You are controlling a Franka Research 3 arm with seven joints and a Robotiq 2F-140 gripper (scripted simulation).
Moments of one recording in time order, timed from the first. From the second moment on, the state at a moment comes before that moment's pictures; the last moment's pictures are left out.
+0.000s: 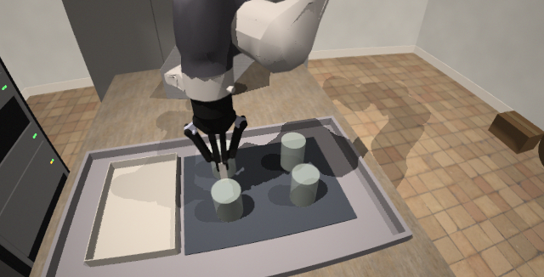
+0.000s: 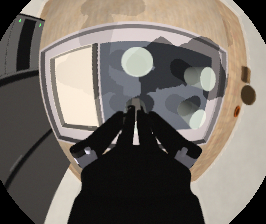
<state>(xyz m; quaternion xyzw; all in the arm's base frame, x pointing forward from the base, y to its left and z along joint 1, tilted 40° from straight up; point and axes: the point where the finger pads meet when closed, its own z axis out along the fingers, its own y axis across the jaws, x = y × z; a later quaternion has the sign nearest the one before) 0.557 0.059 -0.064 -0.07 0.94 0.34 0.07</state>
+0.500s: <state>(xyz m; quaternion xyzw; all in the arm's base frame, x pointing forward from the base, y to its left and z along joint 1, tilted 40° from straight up) 0.558 0.059 -0.063 -0.07 0.94 0.34 0.07</state>
